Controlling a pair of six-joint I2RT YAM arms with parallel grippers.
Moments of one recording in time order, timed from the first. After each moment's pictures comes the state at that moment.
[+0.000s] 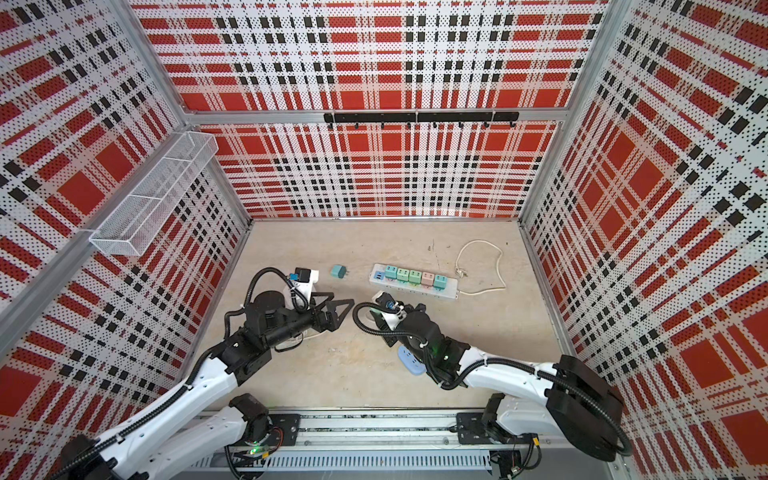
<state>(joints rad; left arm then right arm) -0.62 0.87 0.59 0.02 0.25 -0.44 1.00 1.21 0.51 0.51 0.25 -0.12</state>
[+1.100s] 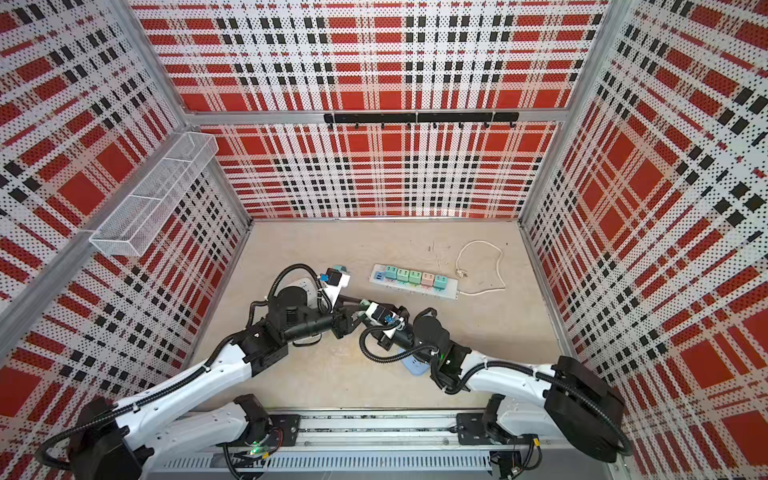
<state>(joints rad) -0.73 1.02 0.67 0.08 0.36 -0.37 1.00 1.21 0.48 0.72 0.01 -0.26</state>
